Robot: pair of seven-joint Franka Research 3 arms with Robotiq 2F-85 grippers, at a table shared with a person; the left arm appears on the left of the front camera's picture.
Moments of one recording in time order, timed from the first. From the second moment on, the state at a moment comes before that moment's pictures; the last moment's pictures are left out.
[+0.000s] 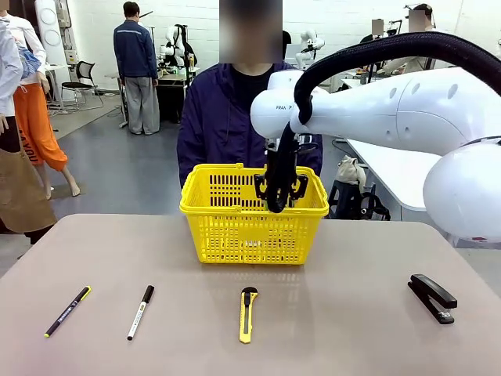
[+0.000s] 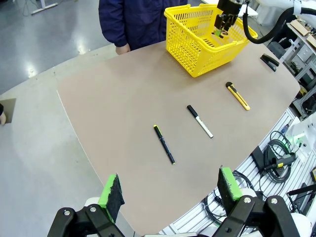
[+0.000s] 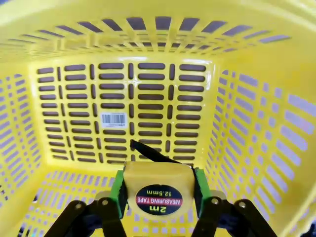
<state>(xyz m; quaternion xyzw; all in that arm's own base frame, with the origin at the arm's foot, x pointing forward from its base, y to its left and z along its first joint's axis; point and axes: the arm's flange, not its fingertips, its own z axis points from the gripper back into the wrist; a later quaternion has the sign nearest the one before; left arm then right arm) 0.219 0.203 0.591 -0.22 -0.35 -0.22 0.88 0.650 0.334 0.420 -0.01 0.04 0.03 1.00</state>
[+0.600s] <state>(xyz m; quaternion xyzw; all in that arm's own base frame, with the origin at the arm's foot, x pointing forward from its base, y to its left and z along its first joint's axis) 0.219 0.203 0.591 -0.22 -0.35 -0.22 0.88 0.651 0.335 0.419 -0.01 0.04 0.04 1.00</state>
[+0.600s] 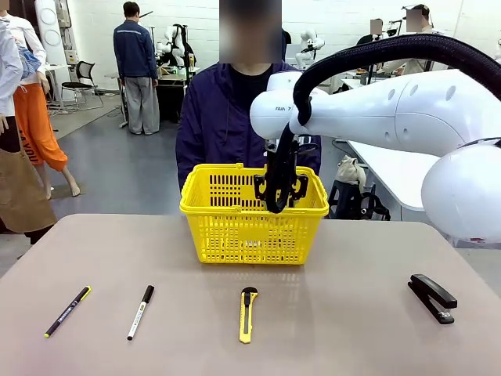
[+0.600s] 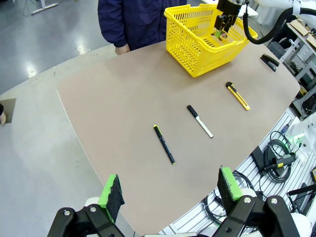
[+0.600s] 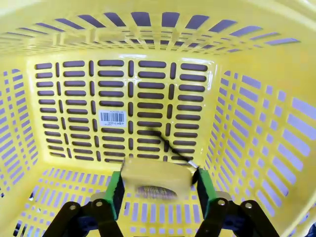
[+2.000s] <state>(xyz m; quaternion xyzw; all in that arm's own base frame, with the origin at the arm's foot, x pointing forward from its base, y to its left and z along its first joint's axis) 0.219 0.203 0.591 -0.22 -0.35 -0.22 0.88 0.402 0.178 0.624 0.05 -0.02 0.10 0.99</state>
